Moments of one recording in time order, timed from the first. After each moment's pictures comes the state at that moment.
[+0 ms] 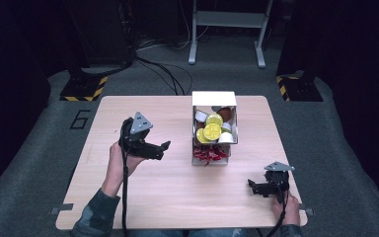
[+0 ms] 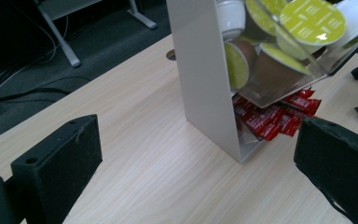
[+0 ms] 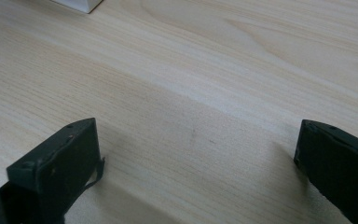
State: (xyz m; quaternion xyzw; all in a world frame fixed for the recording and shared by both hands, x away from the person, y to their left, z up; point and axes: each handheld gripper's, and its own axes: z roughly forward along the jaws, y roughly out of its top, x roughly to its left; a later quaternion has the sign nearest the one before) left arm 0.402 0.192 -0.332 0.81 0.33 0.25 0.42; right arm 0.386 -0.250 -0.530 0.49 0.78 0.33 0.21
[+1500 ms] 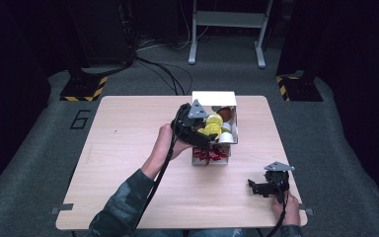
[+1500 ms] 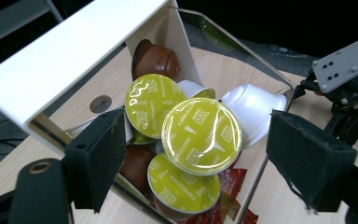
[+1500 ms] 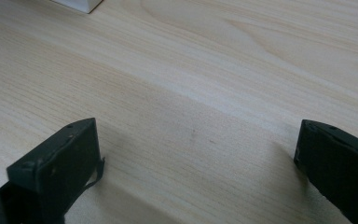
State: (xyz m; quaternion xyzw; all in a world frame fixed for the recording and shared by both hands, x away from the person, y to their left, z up) left arm 0.440 0.071 -0.315 0.86 0.22 0.19 0.42; right arm 0.386 -0.250 -0.530 0.49 0.78 0.33 0.21
